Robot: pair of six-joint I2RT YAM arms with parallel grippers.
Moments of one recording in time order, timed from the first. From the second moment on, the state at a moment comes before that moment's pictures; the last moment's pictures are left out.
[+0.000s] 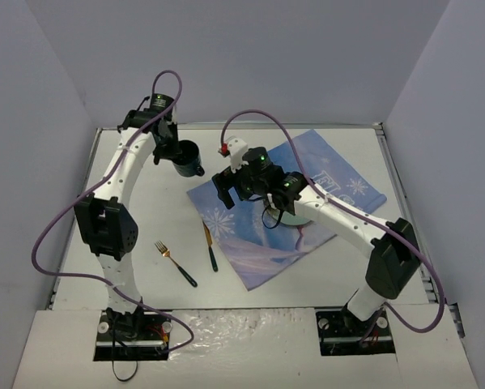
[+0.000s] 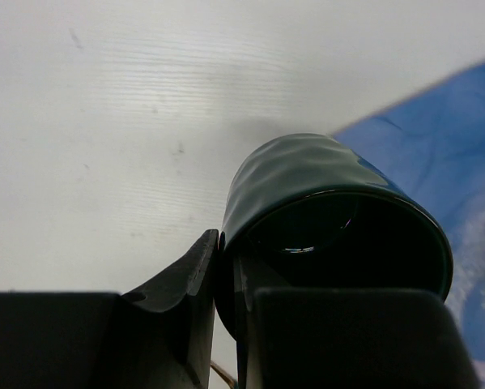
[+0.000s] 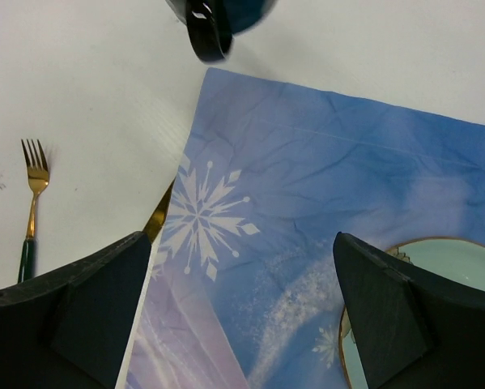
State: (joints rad) left arm -0.18 1.96 2.02 -1.07 -0.08 -0.27; right arm 0.76 1.59 1.32 -0.31 -0.02 0.03
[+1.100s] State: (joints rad) left arm -0.36 1.86 1.97 -1.16 -0.13 -0.36; right arm 0.85 1.86 1.53 -0.20 0.06 -0.05
